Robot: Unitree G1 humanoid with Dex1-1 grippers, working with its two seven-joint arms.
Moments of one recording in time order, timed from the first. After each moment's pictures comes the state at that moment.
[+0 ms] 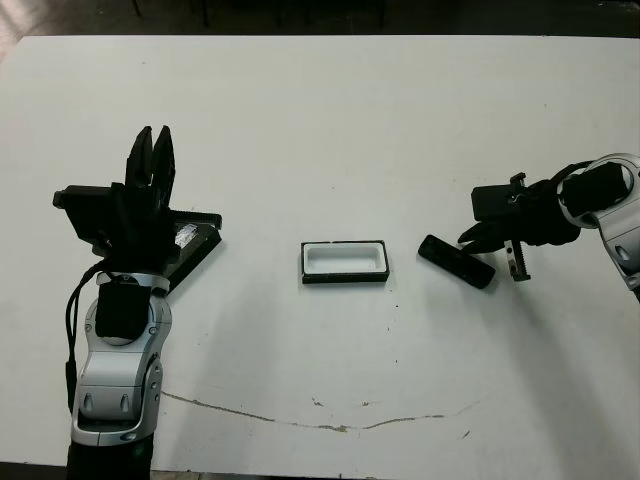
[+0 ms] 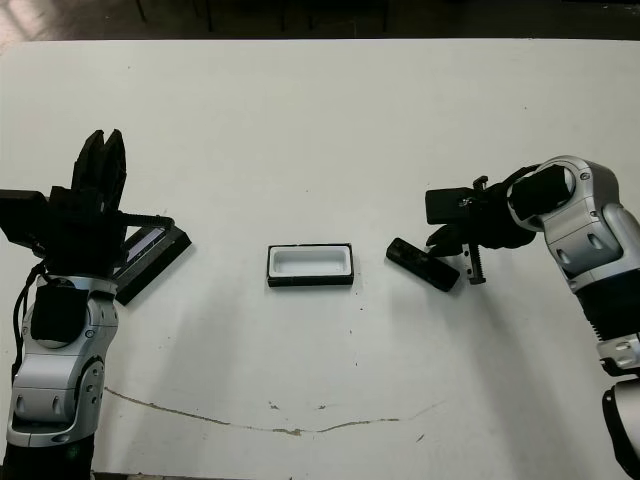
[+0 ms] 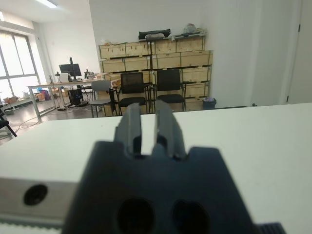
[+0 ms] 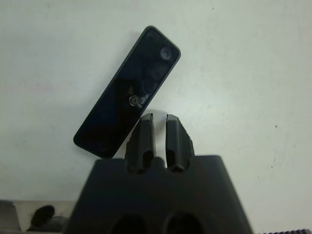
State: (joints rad) left arm -0.09 0.16 0.08 -0.43 -0.01 0.10 0.00; right arm -0.71 -0.87 0.38 0.31 -0.27 0.09 1.40
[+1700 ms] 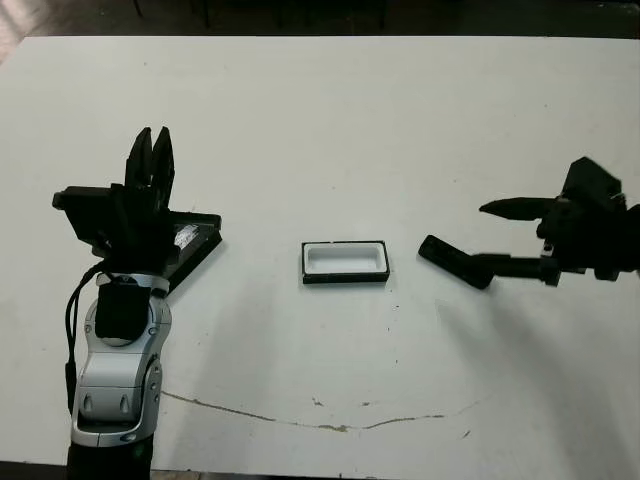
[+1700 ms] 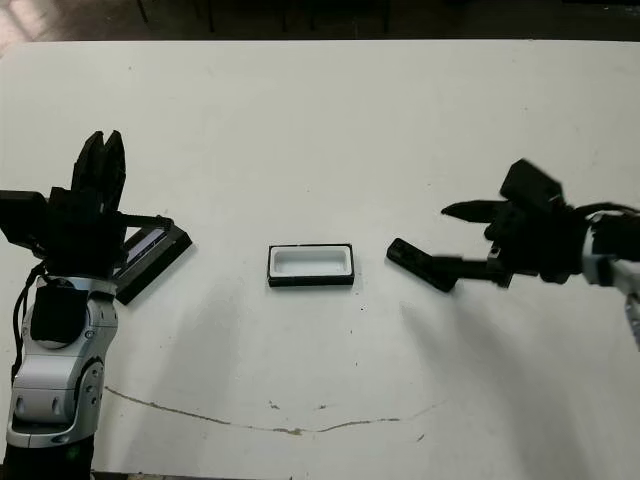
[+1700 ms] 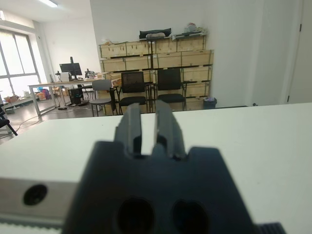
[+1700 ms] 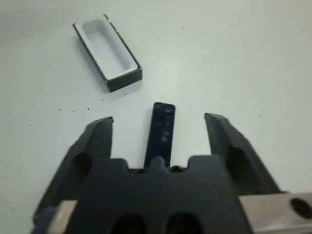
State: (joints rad) left arm -0.09 0.16 0.08 -0.43 -0.02 0.10 0.00; right arm -0.29 -0.96 0.00 -0.22 0.31 0.56 1.08
